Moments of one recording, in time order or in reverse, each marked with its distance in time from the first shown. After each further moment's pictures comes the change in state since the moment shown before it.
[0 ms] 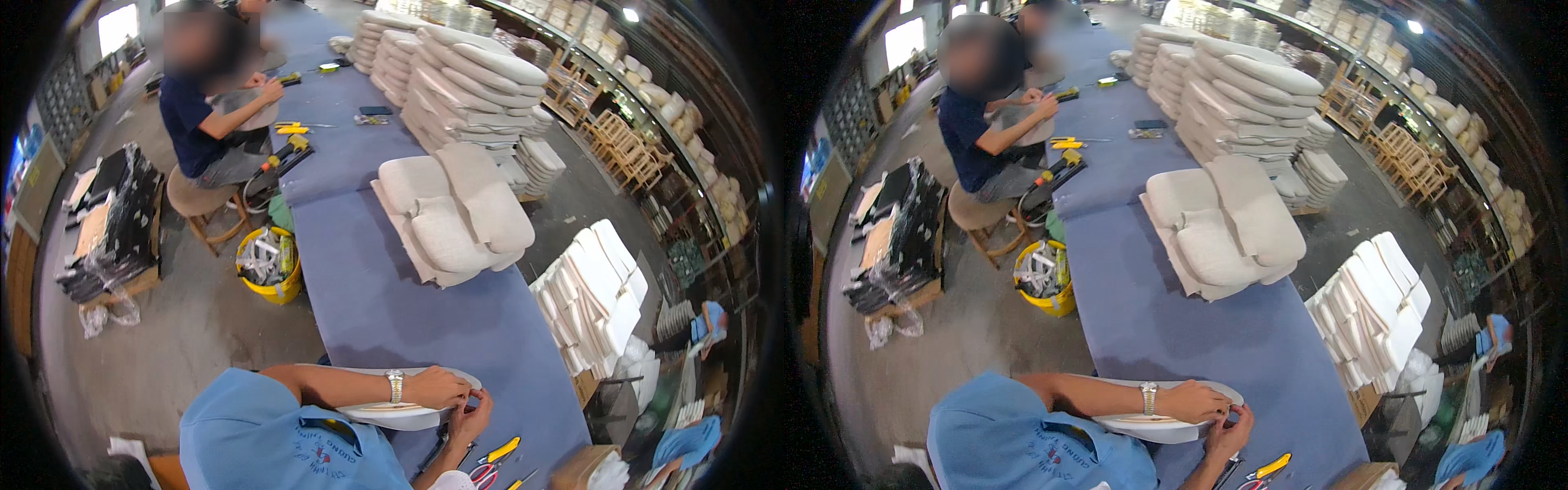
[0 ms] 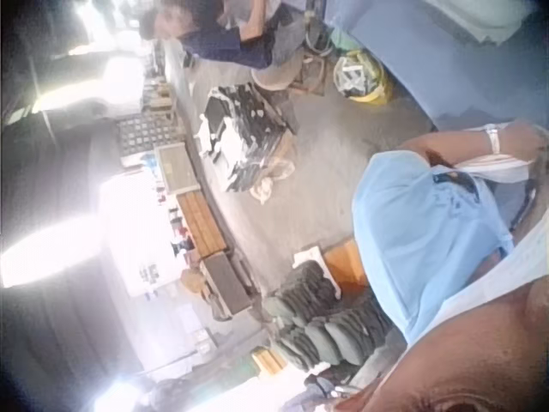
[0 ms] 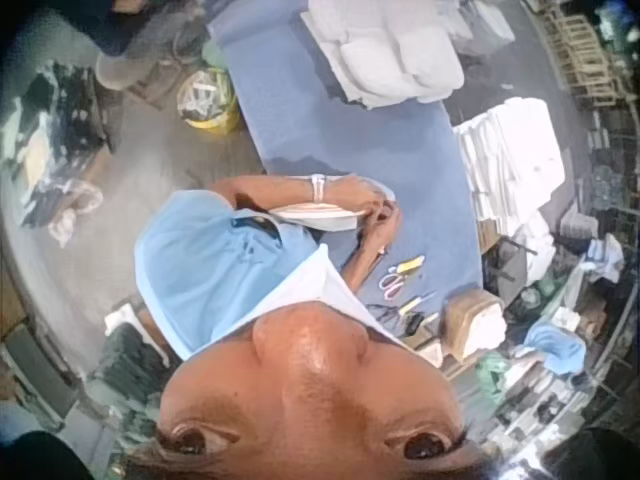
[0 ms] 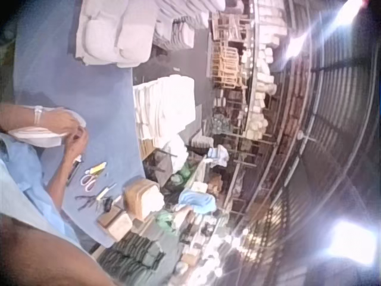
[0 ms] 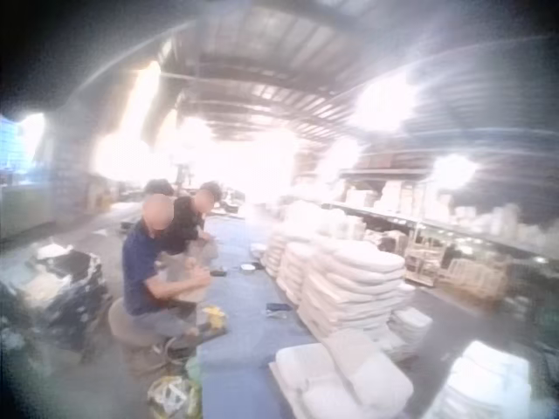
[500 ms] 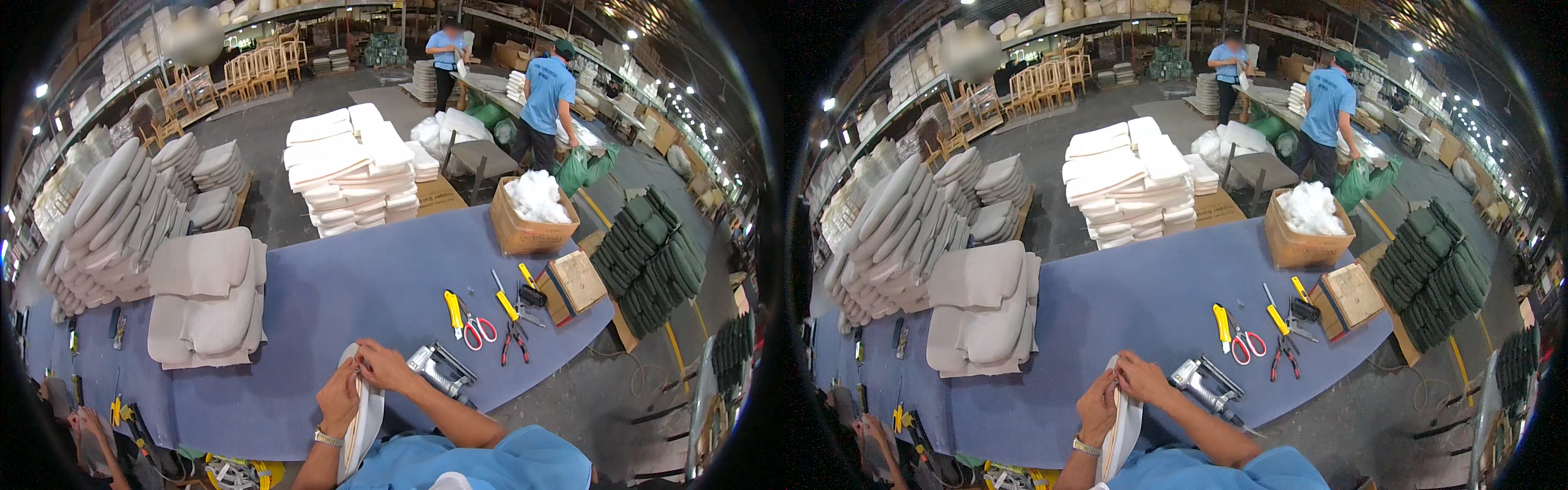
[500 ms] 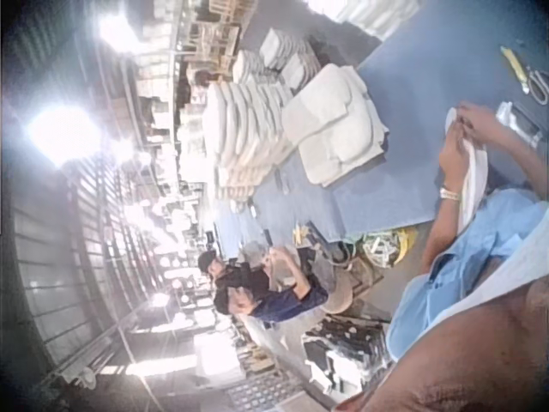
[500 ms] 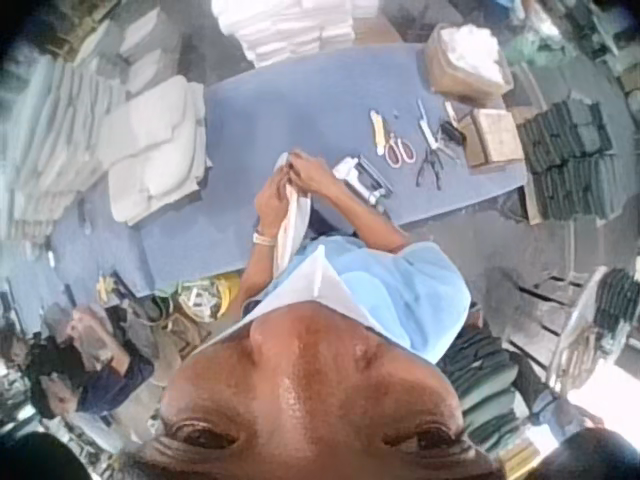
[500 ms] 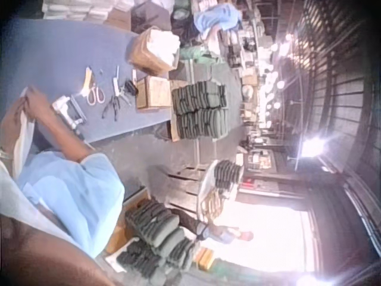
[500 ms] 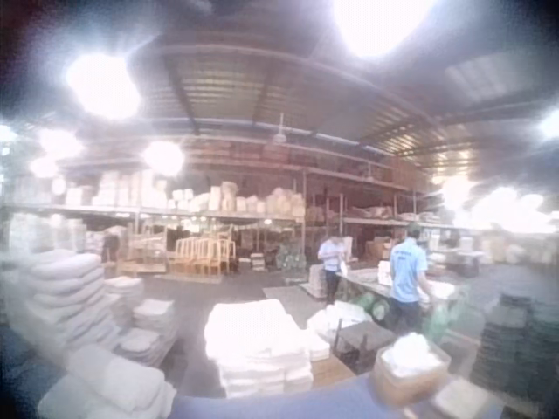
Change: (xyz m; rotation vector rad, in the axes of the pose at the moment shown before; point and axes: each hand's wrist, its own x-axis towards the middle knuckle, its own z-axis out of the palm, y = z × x) left_hand -0.005 0.018 -0.005 -0.061 0.272 0.032; right_hand 0.002 -0.031 -0.019 -0.007 -0.192 0.243
